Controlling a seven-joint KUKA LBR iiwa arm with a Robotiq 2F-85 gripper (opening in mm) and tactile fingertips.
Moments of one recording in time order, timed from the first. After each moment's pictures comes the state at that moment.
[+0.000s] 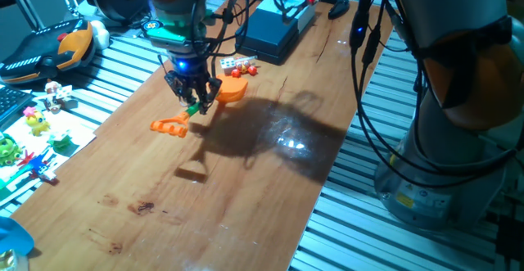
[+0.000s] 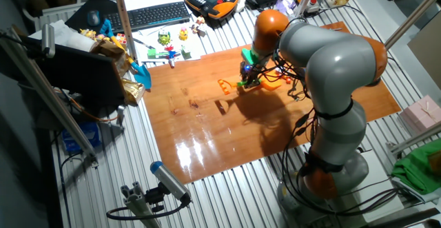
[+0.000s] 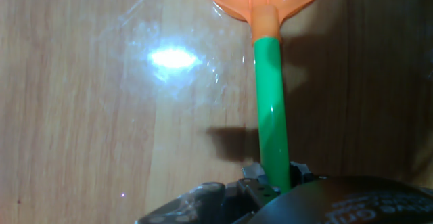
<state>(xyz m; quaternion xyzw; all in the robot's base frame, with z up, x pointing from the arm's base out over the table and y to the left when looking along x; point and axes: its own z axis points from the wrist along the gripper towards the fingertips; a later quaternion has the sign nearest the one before) 0.537 0.065 0.096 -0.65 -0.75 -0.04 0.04</state>
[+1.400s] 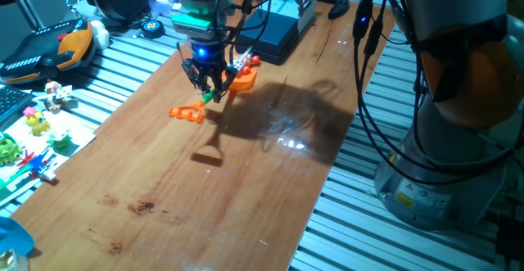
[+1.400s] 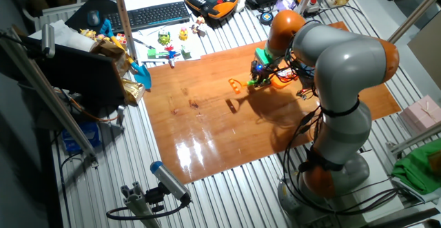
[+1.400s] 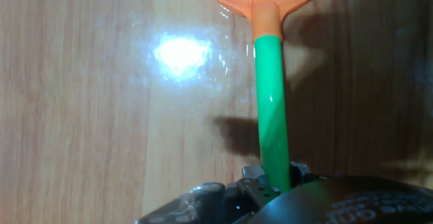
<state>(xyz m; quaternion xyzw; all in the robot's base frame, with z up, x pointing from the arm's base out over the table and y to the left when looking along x) 0.530 0.014 0.093 -0.65 -0.75 -0.06 0.04</state>
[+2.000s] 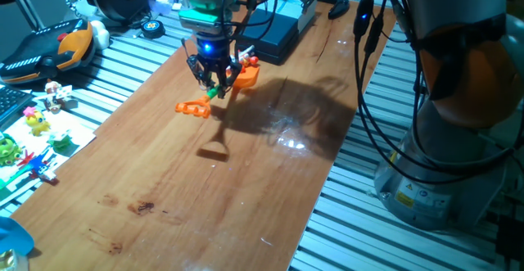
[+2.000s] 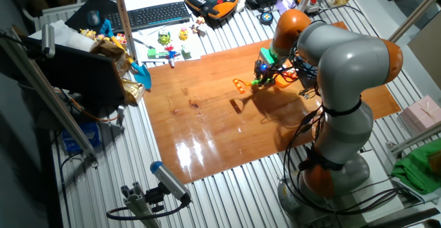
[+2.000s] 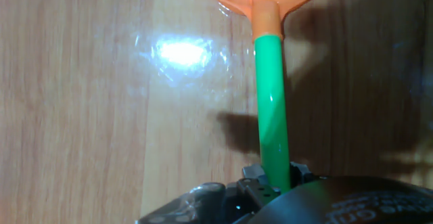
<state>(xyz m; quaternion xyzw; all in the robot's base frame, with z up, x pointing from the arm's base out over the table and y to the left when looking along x) 0.528 -0.002 0.095 -0.64 -0.76 -0.07 0.04</state>
